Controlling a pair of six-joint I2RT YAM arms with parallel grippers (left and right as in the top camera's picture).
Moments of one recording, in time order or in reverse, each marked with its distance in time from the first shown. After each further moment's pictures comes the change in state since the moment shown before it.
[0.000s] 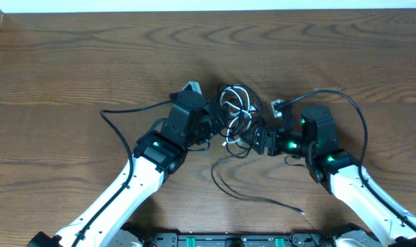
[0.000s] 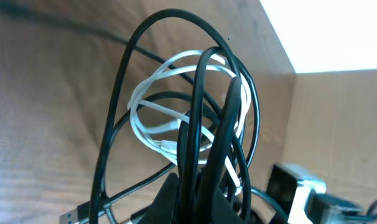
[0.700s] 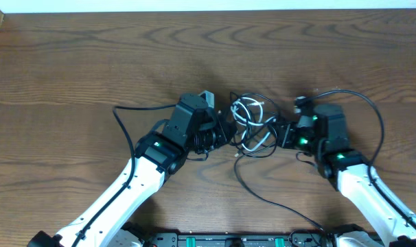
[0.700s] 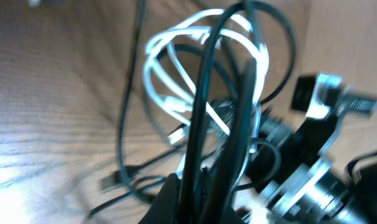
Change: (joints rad) left arm -0.007 0.002 0.002 -0.123 0.206 0.209; right arm -0.150 -0.013 0.000 -0.148 0.248 -0.034
